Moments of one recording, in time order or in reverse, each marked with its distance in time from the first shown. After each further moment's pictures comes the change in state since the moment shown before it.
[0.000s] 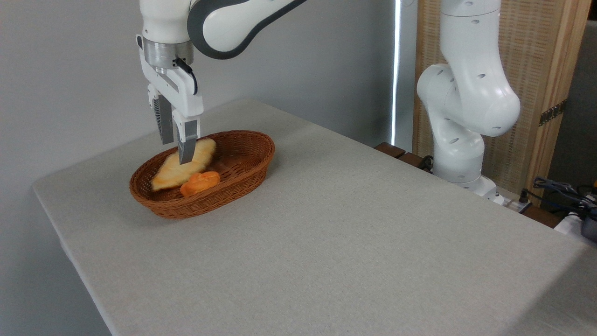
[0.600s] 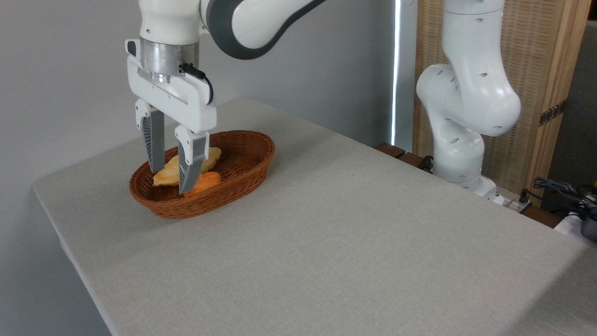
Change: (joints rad) arm 0.019 -0.042 0.224 0.007 0.049 0.000 0.048
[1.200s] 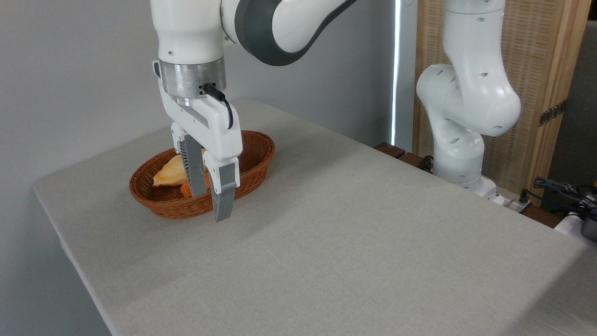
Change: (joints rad) arm 0.000 -0.014 0.146 0.000 -0.003 -0.153 0.337
